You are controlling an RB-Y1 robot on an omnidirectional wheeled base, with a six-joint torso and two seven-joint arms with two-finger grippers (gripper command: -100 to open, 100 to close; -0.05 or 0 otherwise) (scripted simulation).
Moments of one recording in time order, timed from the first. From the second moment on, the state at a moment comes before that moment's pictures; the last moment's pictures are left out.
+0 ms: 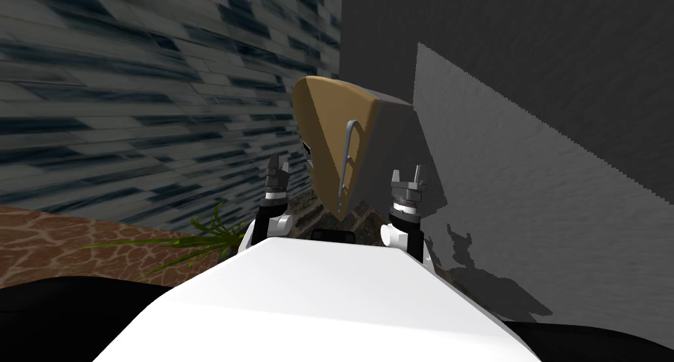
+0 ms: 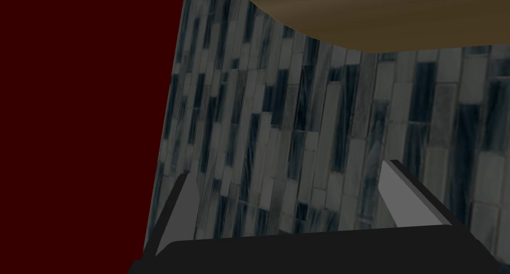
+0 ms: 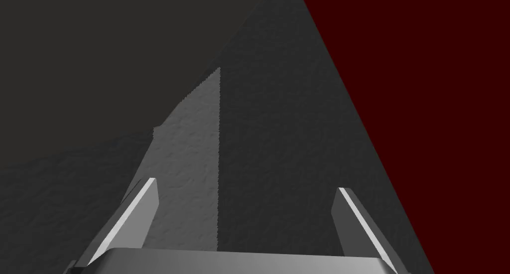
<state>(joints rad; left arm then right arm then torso) 0.49 -0.02 -0.04 -2.28 -0.07 -0.40 -0.12 0.49 -0.04 0.02 -2.27 -0.04 -0.50 -0.06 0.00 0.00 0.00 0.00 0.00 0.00</state>
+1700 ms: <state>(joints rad) 0.50 0.15 -0.02 -2.28 -0.09 -0.33 -0.15 0.49 -0.04 0.02 -2.27 -0.04 -0.50 -0.06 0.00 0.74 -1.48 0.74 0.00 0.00</state>
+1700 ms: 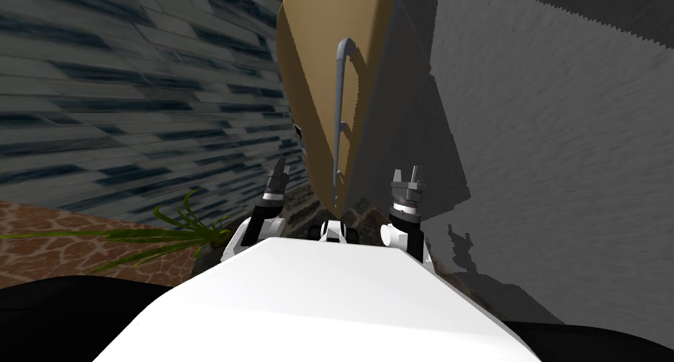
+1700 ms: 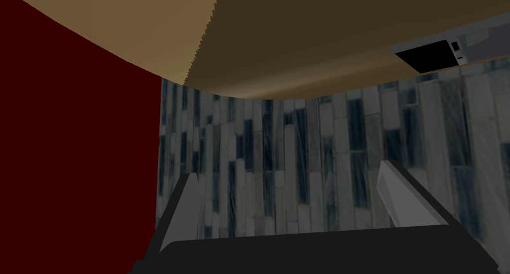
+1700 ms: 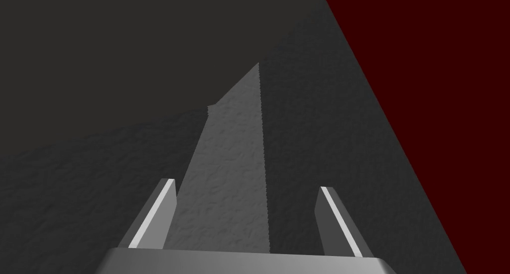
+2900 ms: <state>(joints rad) 0.56 0.15 0.05 -2.30 -0.15 -0.10 -0.22 0.49 -0.04 0.02 -2.27 -0.04 -0.50 -0.06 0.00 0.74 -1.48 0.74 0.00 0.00</state>
